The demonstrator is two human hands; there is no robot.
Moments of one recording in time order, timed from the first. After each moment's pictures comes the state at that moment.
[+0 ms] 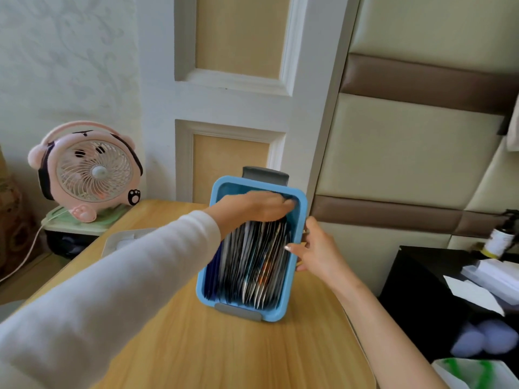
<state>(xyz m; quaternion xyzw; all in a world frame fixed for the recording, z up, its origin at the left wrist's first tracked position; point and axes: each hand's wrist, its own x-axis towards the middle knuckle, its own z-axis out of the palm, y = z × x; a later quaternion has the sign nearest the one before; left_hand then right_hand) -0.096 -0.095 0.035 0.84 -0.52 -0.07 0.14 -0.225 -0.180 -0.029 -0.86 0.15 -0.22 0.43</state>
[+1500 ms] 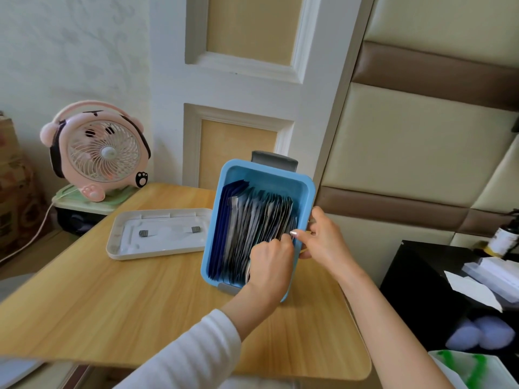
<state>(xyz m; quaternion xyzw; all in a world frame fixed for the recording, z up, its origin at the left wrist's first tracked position) -0.188 -0.080 -0.072 0.88 -0.34 0.27 0.18 -0.224 -0.183 -0.038 -0.86 0.16 -0.24 0.42</state>
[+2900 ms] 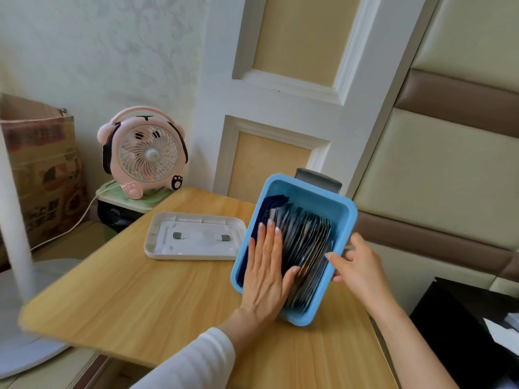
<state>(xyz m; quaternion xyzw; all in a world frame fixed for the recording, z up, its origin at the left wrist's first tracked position) -0.129 -0.047 -0.138 0.78 -0.35 0.35 0.37 -0.226 -0.172 -0.038 -0.87 0.17 -0.26 0.39</state>
